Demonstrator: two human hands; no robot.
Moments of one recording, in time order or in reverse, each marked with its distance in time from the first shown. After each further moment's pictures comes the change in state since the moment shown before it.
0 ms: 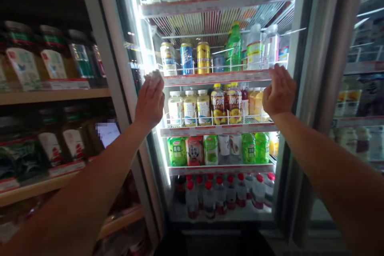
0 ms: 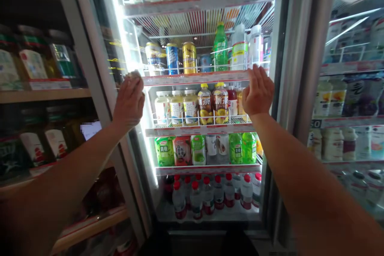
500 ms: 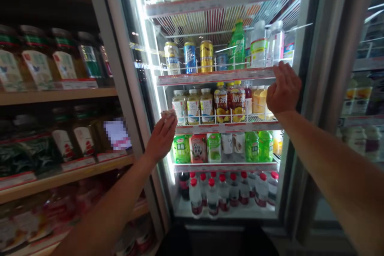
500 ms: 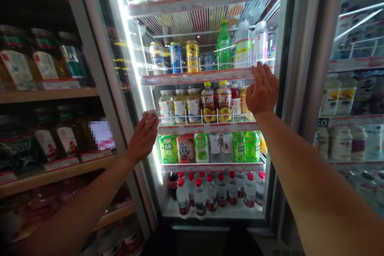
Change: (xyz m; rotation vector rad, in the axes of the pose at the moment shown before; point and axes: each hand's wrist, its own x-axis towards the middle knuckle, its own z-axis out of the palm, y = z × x) left_hand -0.117 0.018 0.013 -0.031 -0.170 0.097; right_hand -0.001 0.001 0.000 0.000 0.041 -0.021
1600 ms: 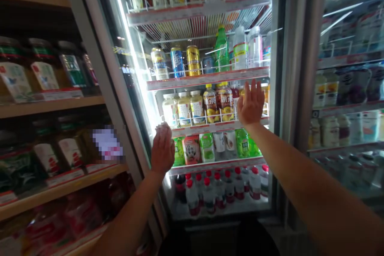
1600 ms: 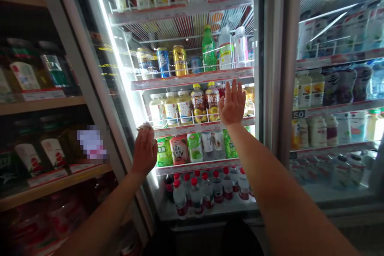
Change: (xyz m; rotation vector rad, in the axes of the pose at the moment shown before) left_hand -0.023 0.068 0.023 0.054 0.150 -0.111; right_hand -0.046 -0.054 0.006 -0.020 -0.132 0.217
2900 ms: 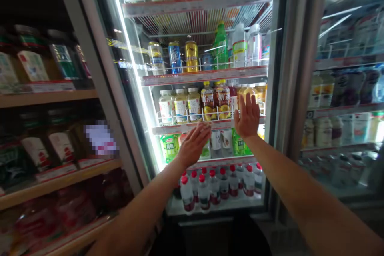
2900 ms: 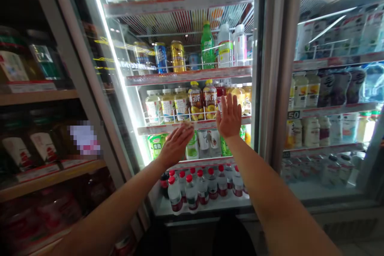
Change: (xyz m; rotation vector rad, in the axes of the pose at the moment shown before) left_hand 0.061 0.083 0.027 -0.210 -0.120 0.337; right_hand -0.056 0.023 0.006 -0.081 0.022 -0.164
